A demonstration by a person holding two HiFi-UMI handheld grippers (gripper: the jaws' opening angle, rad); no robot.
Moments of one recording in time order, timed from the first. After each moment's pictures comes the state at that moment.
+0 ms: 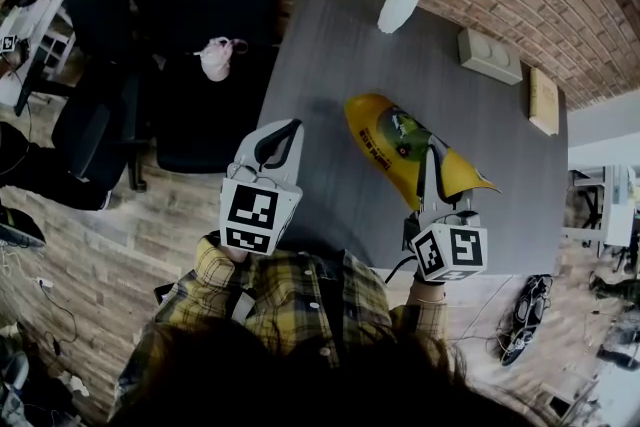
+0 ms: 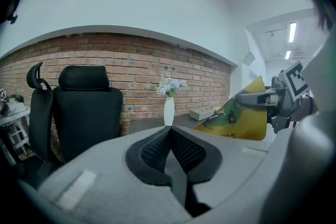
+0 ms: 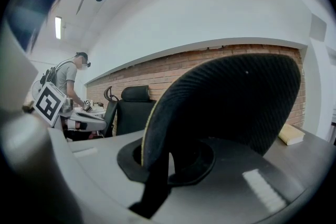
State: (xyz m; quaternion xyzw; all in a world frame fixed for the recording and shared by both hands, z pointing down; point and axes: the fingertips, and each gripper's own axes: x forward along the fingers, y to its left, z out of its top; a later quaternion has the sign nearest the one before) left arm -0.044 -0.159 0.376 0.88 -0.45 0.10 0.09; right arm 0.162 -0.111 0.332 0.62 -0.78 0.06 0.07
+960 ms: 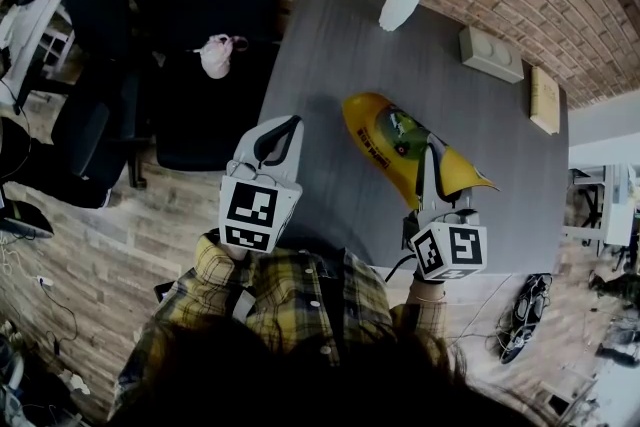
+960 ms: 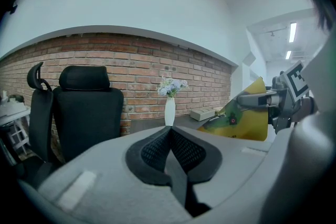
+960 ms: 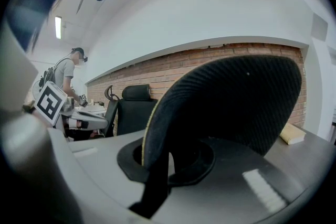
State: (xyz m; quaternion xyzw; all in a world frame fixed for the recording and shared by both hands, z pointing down) left arm -0.045 -0.163 0.375 0.88 -0.46 0.10 0.09; right arm 0.160 -0.114 0.335 0.62 -0.78 0.06 0.08
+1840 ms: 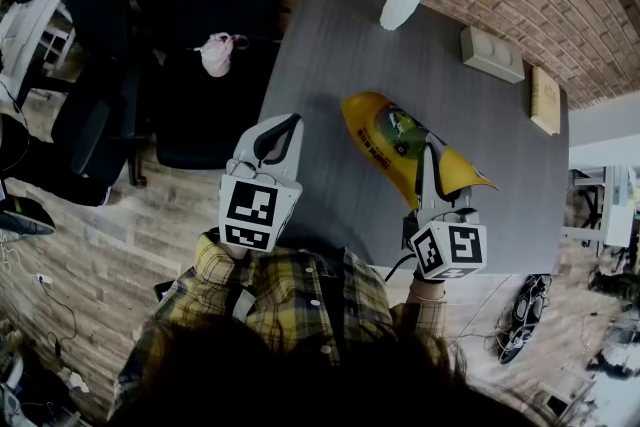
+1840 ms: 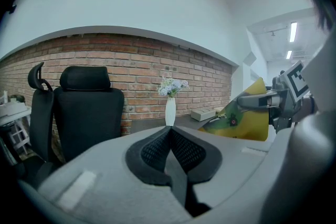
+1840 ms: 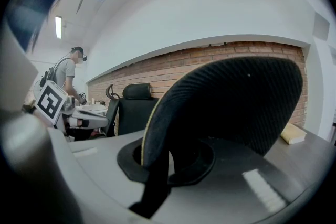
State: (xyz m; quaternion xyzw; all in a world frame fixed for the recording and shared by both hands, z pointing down) left arm -0.045 -0.164 0.375 0.88 -0.46 0.10 0.09; right arm 0.159 -0.115 0.338 0.62 -0.78 0.07 0.08
